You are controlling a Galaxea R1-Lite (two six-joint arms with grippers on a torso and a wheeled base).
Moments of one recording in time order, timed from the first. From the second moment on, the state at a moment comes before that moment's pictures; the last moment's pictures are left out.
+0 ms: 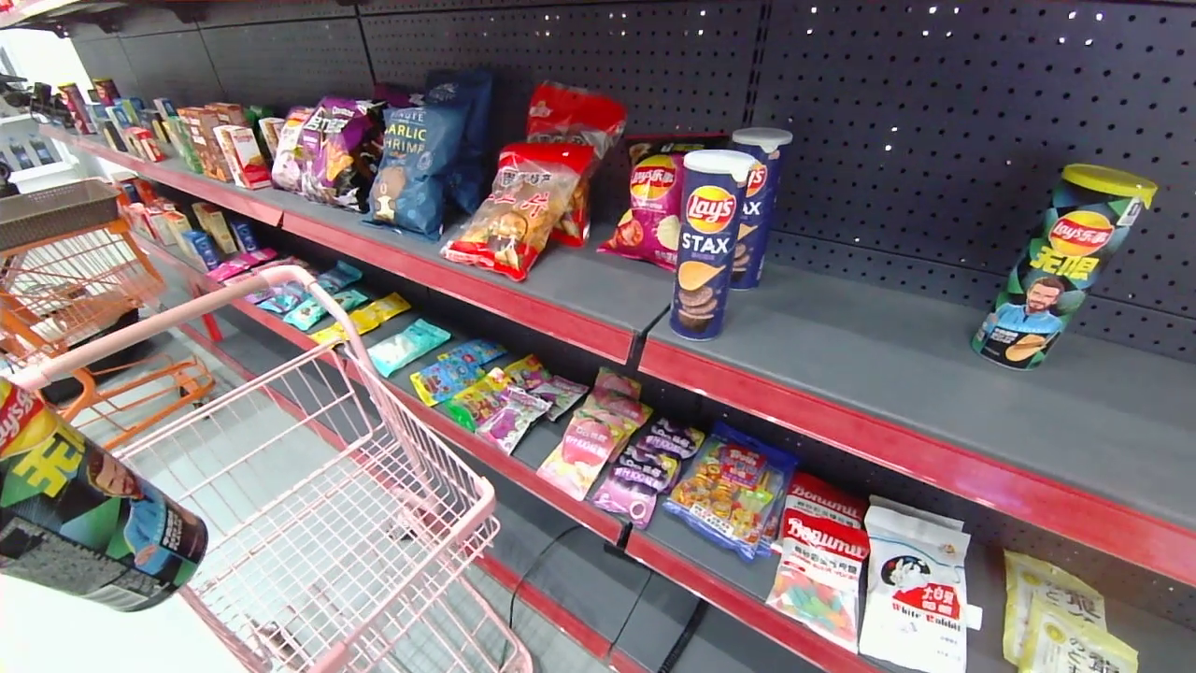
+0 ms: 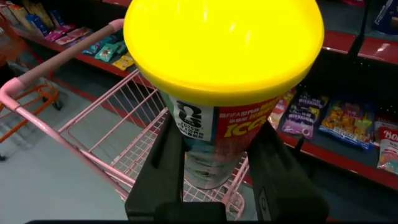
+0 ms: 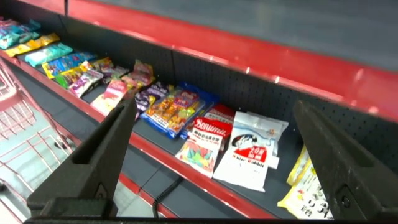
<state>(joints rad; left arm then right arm) 0.02 0.63 -0.53 0.02 -0.05 0.07 0.00 0.00 0.00 0.00 0.00 0.00</state>
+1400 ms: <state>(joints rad) 0.02 0.62 -0.53 -0.01 -0.06 0.07 0.00 0.00 0.00 0.00 0.00 0.00</state>
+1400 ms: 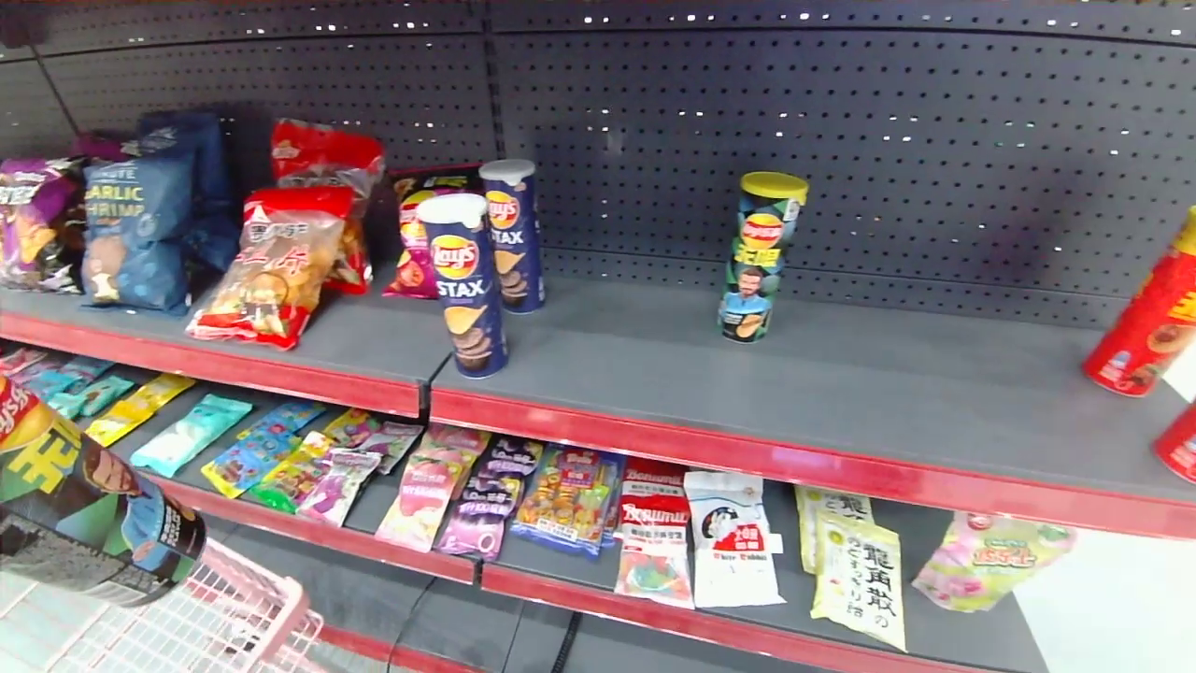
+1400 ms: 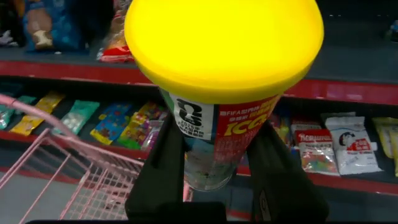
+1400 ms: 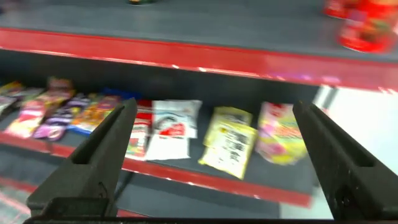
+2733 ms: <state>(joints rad) 0.02 0.58 -0.51 0.00 -0.02 0.15 0.00 0.00 0.00 0.00 0.00 0.00</state>
